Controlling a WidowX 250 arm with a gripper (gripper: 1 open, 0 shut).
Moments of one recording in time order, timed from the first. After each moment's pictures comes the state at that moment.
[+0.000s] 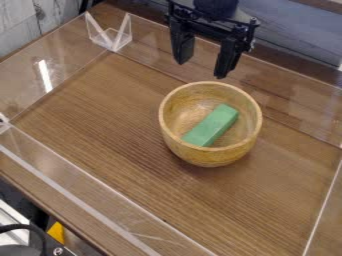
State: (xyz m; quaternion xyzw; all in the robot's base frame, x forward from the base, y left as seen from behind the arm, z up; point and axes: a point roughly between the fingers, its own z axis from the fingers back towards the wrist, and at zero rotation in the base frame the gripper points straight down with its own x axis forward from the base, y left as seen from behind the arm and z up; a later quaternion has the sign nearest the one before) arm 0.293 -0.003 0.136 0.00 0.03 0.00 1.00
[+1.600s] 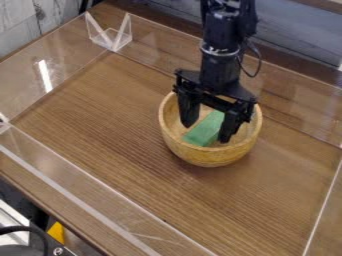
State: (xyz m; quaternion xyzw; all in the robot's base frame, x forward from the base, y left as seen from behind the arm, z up) arm 0.279 -0.032 0.056 -0.01 0.05 -0.02 1.00
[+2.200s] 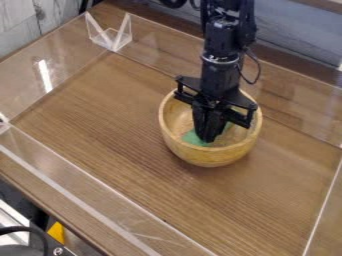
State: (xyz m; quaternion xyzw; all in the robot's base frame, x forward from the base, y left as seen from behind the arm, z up) arm 0.276 -0.033 0.050 -0.02 0.06 -0.03 1.00
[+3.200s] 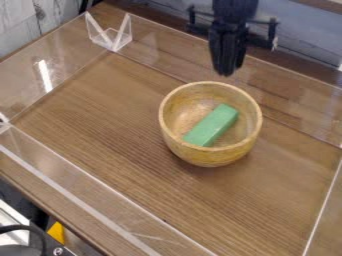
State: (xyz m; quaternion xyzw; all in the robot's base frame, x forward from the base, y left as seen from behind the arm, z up) arm 0.298 -0.022 0.134 -0.07 0.05 -0.02 1.00
